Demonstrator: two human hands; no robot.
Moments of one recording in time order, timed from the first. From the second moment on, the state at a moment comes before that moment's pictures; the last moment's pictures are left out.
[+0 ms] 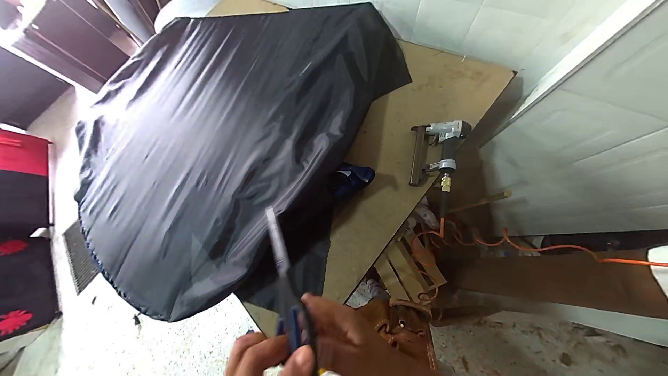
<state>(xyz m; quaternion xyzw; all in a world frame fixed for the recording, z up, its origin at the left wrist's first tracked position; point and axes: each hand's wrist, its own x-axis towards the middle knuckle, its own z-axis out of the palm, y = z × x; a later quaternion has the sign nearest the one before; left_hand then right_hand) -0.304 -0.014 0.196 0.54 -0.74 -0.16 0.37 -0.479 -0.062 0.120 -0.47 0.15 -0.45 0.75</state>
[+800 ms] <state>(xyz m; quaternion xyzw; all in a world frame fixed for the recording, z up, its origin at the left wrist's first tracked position) -0.437 -0.241 0.045 0.46 -0.82 -0.18 0.27 -0.716 -0.224 0.029 -0.54 0.54 -0.42 0.49</state>
